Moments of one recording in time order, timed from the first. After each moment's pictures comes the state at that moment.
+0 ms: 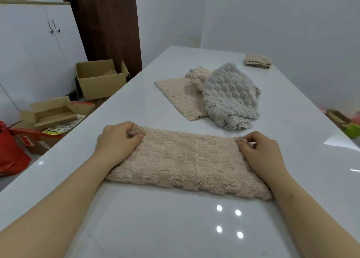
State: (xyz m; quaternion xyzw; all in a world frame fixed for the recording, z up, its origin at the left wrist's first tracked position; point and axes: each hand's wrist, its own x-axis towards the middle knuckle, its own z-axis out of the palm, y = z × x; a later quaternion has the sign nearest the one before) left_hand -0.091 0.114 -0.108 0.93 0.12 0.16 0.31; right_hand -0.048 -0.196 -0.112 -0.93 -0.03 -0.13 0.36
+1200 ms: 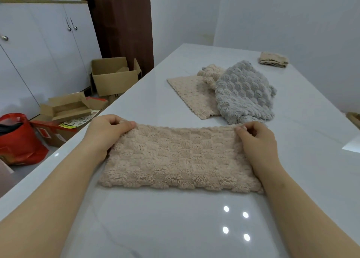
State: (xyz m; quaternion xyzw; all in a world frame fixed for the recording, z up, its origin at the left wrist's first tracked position) left_hand -0.104 0.140 -0.095 0.75 0.26 0.18 0.58; right_hand -0.037 -0.157 -0.109 -0.84 -0.01 -0.15 0.52
